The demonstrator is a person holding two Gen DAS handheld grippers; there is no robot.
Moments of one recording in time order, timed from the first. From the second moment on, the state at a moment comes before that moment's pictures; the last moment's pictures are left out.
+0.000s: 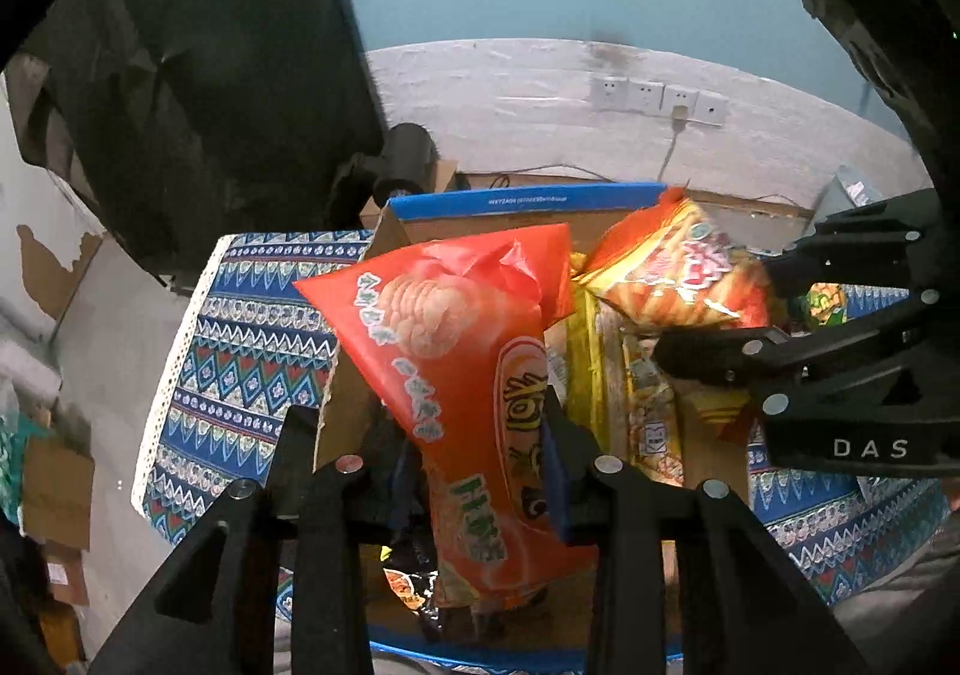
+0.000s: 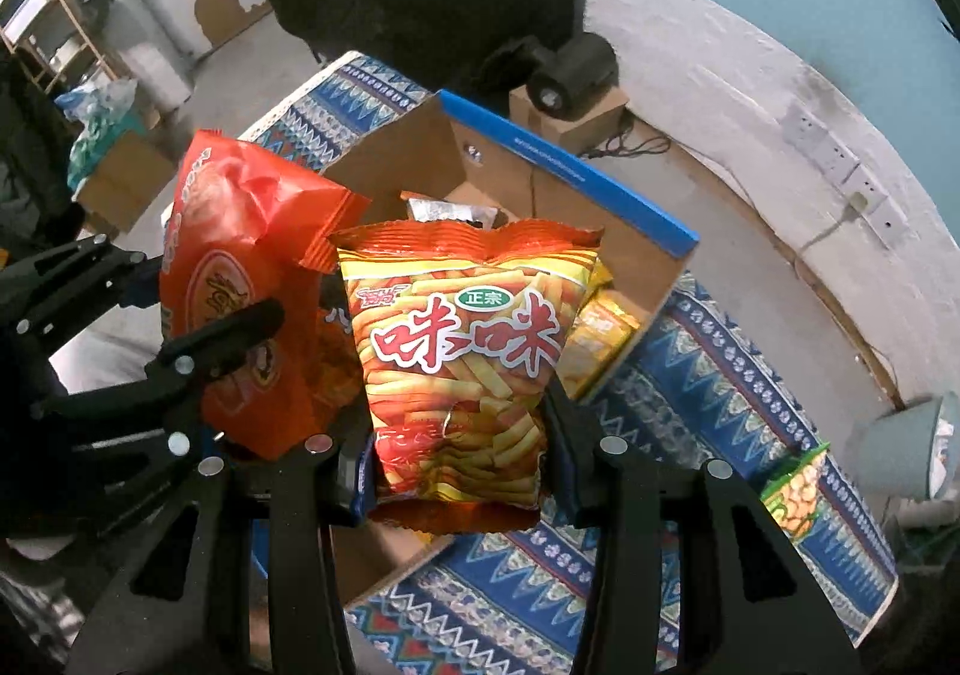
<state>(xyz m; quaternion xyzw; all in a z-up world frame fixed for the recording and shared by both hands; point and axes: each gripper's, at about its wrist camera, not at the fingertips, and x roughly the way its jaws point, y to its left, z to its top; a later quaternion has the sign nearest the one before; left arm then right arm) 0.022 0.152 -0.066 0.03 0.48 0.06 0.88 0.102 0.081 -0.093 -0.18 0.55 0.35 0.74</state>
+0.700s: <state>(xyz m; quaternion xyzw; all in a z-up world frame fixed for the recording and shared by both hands) 0.022 0.103 -0.051 0.05 0.46 0.02 0.88 0.097 0.007 -0.087 -0.14 0.57 0.27 0.77</state>
